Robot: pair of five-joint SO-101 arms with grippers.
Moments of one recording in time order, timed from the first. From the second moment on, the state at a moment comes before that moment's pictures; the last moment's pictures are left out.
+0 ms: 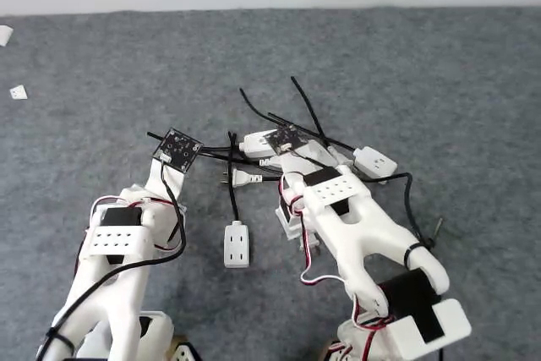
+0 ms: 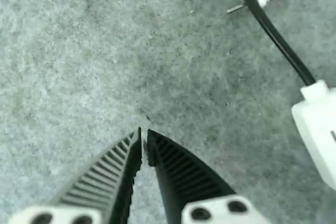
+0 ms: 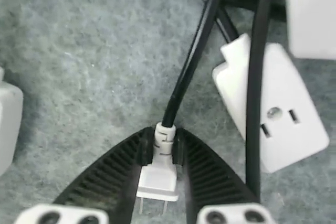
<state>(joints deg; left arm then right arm) -4.5 -32.0 66.2 46.7 -22.9 -24.6 -2.9 42.0 53.2 2.7</state>
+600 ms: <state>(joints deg) -4.5 -32.0 66.2 46.7 -22.9 -25.1 -1.0 40.0 53.2 2.7</state>
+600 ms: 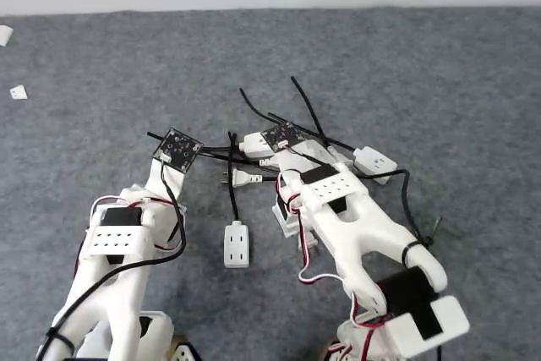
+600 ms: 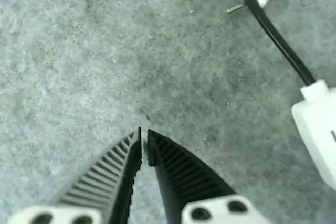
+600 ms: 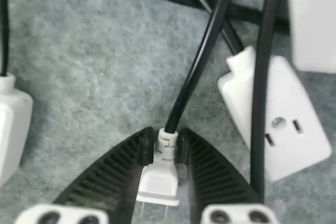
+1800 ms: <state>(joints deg) -4.9 -15.8 55.8 53.5 -25.1 -42.5 -31.8 30.9 65.8 6.5</state>
